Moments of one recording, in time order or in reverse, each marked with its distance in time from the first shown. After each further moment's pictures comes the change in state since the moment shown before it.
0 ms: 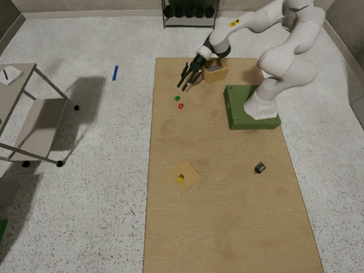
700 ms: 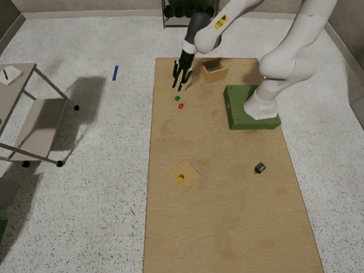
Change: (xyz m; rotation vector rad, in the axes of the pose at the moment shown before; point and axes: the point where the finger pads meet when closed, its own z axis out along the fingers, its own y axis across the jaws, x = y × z) arm -0.049 -0.007 0.021 -0.021 0.606 -0.113
